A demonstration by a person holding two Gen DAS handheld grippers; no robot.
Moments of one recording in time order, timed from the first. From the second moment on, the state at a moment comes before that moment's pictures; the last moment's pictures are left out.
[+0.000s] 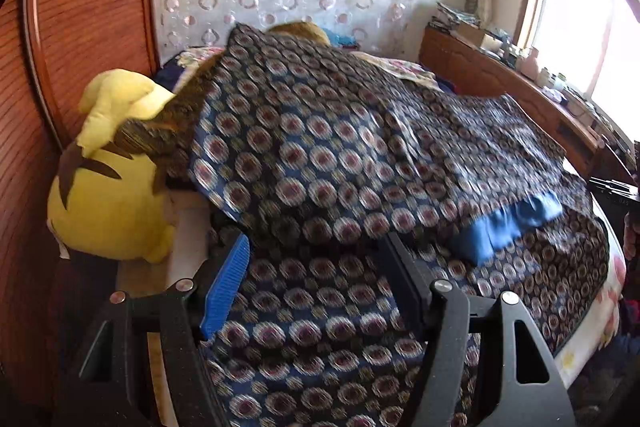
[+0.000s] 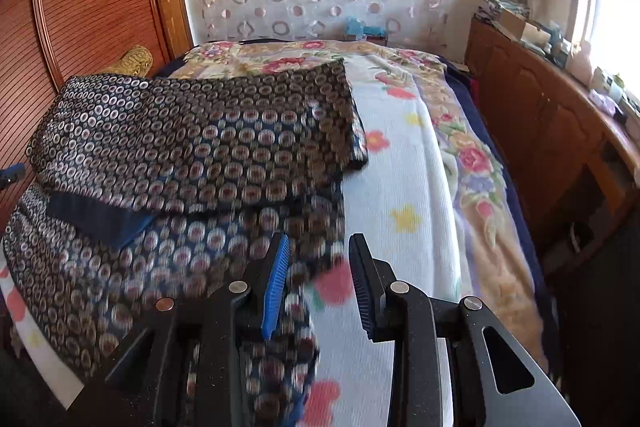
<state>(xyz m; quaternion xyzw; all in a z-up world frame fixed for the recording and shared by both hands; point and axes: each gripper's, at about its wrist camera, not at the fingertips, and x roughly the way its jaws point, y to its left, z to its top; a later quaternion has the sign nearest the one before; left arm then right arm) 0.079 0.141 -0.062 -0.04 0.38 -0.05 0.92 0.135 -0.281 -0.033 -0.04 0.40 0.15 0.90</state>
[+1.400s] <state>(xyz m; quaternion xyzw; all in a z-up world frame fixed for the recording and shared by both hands) 0.085 0.115 -0.093 0.00 0.43 -0.04 0.90 0.235 -0.270 -0.048 0.00 0.40 0.10 0.91</state>
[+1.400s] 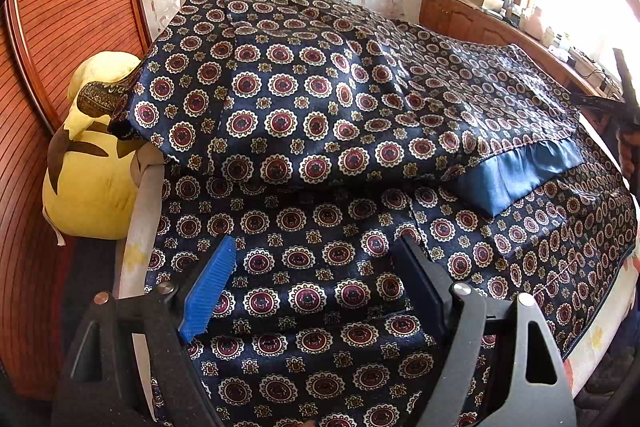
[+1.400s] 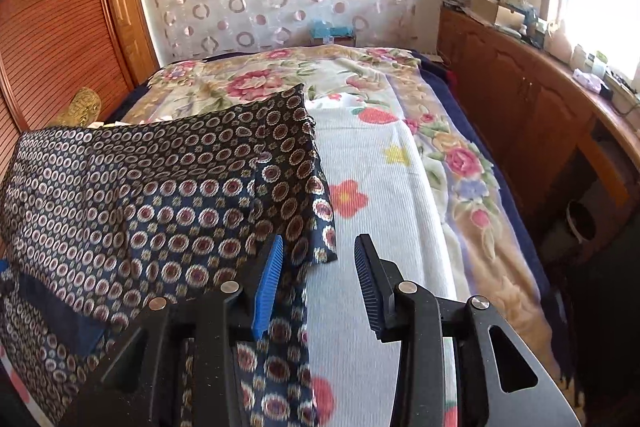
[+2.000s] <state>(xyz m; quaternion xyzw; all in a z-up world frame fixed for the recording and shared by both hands) 0.089 0.184 -0.038 -0.04 0.34 0.02 0.94 0.247 -0.265 -0.059 0.00 0.42 0.12 0.90</state>
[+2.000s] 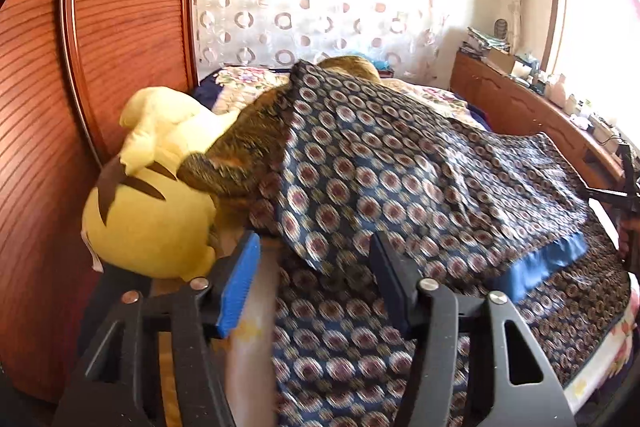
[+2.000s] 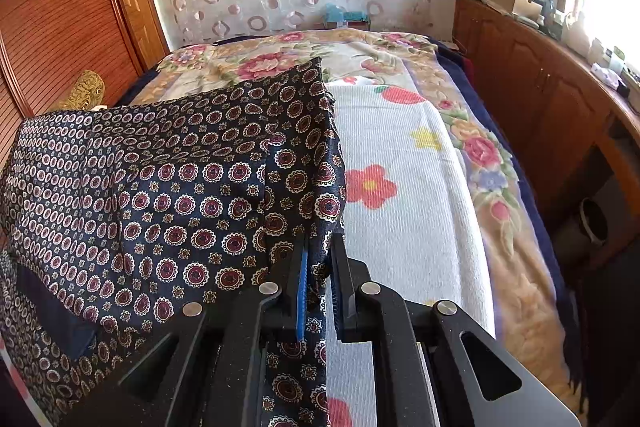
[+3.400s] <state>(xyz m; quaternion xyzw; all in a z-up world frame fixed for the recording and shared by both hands) 0.007 0.204 -0.037 -0.13 0.34 -0.03 0.93 0.087 -0.333 0.017 0.04 0.31 0.17 0.93</state>
